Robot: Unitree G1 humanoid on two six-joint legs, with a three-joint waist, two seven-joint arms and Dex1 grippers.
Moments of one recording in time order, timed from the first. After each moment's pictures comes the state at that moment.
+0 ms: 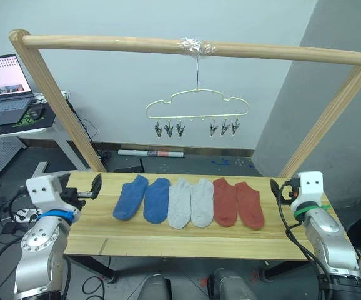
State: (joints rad) left arm 0.03 0.43 0.37 -0.19 -0.33 0.27 -0.30; right arm -0.08 -0.34 -0.18 -0.10 0.15 0.34 0.27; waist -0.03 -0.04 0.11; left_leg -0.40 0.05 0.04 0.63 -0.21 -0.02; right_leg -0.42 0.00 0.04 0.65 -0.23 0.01
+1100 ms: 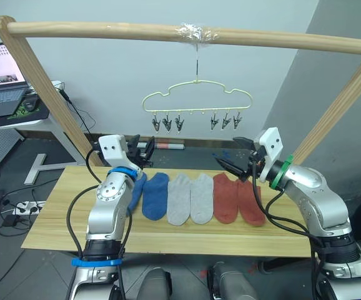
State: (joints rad) left arm -0.36 0.20 0.11 0.01 -0.22 0.23 -0.20; right arm -0.40 -0.43 0.04 -0.26 0.34 0.51 0.67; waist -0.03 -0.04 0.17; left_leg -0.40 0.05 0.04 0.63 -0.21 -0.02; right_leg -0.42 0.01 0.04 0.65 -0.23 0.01
